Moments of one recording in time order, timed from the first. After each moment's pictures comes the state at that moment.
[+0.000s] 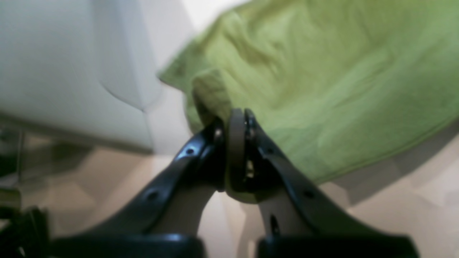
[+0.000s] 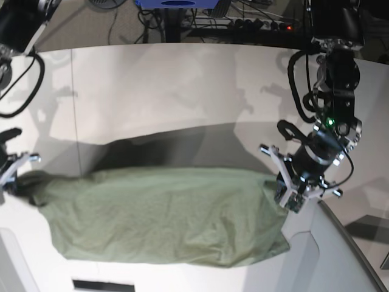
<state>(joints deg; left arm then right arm) 1.5 -17.9 -0.9 105.1 0.0 -22.8 38.8 0.4 9.7 30.8 98.0 -0.7 35.0 -37.1</state>
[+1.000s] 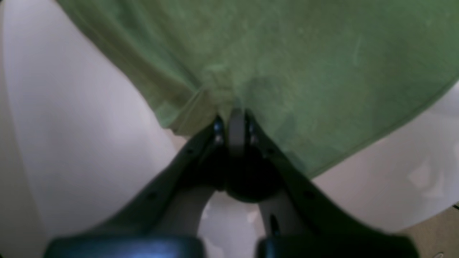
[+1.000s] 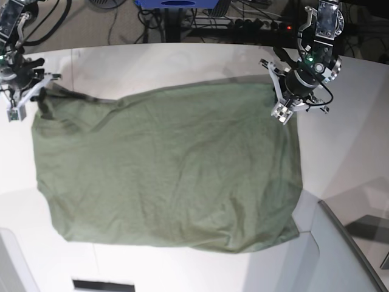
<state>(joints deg) 19.5 -18.2 -1.1 92.1 9.6 -22.6 32.2 -15.2 3.1 37.0 87.9 -0.2 35.0 -40.9</state>
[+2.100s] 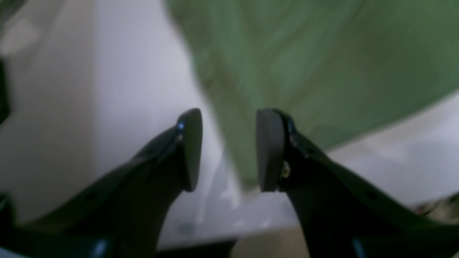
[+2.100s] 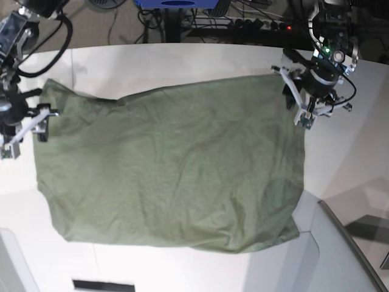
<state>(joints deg) 23.7 -12.4 -12.4 107.0 5.3 -22.7 38.9 -7.1 0.0 36.6 96.8 -0.3 35.2 -42.6</state>
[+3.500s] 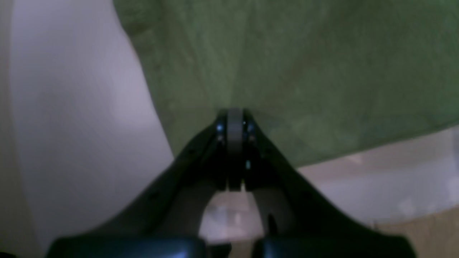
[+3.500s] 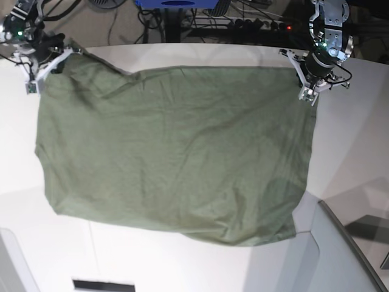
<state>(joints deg) 23.9 -15.7 -14.9 83.7 14.0 -22.9 24.2 -21.7 -3.6 36.6 90.5 -1.0 34.5 -39.8</state>
